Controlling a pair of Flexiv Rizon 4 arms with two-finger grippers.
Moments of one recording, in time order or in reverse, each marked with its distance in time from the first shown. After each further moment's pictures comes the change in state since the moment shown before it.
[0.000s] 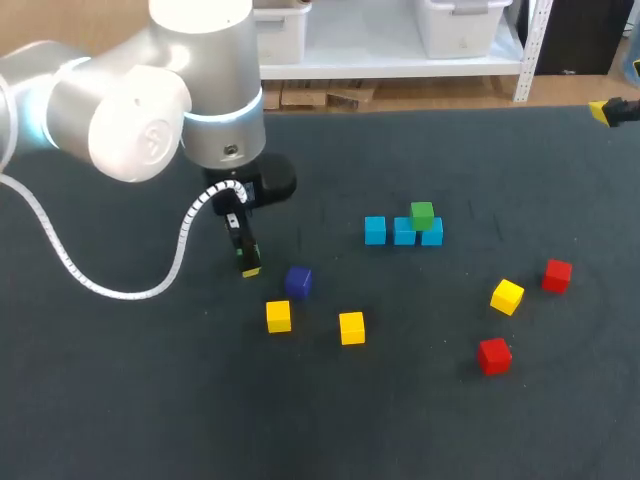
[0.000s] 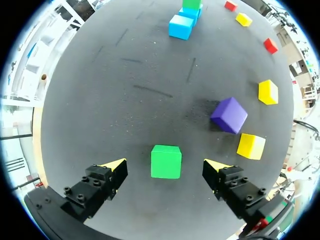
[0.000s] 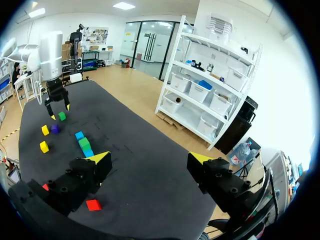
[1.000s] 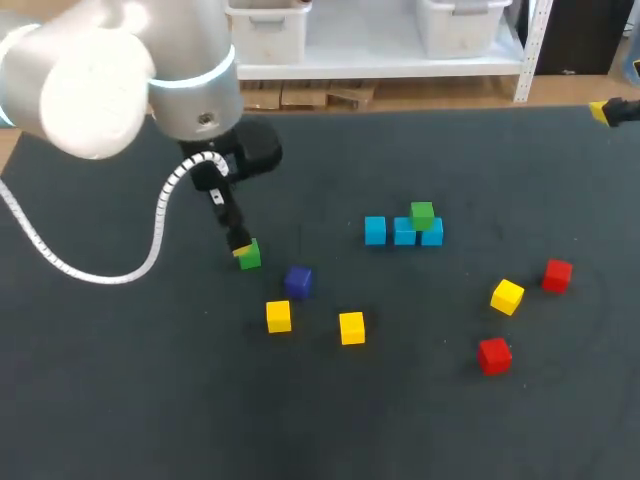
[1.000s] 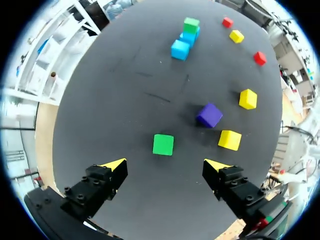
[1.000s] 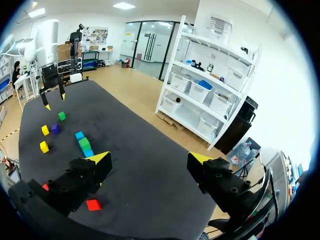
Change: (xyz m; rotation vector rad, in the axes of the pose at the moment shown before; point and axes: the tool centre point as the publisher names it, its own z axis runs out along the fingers) left arm 0.010 -0.006 -0.055 -0.027 -0.049 -0.044; right arm 0.000 0.000 0.000 0.000 0.000 0.000
